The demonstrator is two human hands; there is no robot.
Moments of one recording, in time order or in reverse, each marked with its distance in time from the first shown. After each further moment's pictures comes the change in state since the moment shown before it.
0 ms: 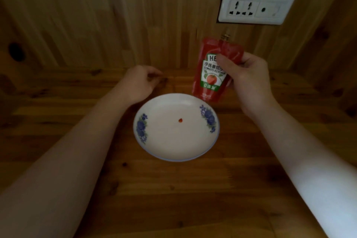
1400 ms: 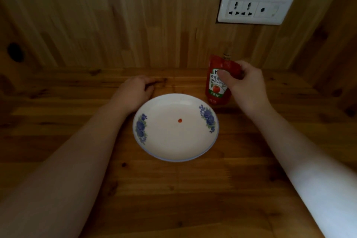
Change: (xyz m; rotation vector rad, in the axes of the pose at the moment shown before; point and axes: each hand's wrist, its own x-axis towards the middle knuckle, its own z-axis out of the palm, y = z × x) left_hand -0.008 -0.021 0.010 0.202 -0.043 0.103; right_hand 0.012 0.039 -0.023 -0.398 0.085 0.019
